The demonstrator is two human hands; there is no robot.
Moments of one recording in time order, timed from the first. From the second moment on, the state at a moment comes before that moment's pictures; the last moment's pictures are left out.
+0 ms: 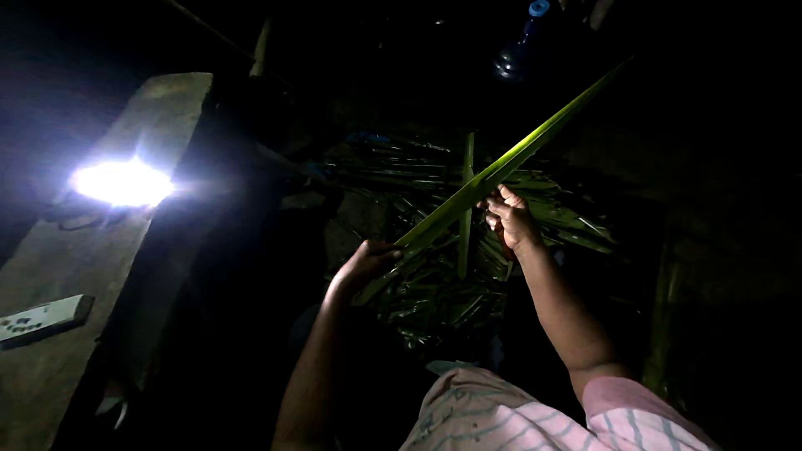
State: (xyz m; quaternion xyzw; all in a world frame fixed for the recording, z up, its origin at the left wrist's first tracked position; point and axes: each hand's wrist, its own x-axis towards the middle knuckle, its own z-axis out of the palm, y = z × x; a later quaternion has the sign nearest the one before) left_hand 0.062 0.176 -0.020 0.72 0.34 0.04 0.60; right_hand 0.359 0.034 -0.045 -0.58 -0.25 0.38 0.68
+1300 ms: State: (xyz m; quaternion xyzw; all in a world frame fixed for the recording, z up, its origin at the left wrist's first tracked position) left_hand -0.039 0.217 0.002 0.75 0.50 0.09 0.43; right_hand 0.329 0.035 -0.057 -0.53 -0.43 0.47 0.57
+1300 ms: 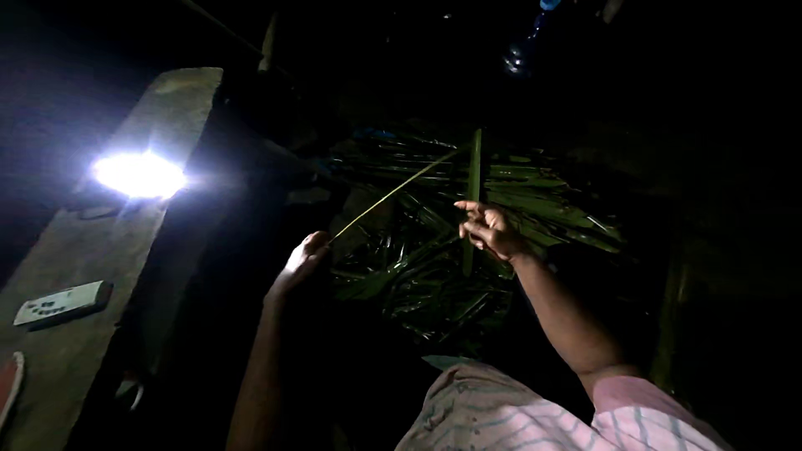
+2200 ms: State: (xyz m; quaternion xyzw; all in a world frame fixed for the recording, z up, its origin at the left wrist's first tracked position) left_hand 0.108 0.148 -0.049 0.57 0.31 0.09 0.75; right_hand 0.294 0.046 -0.068 -0.49 -0.38 0.51 0.60
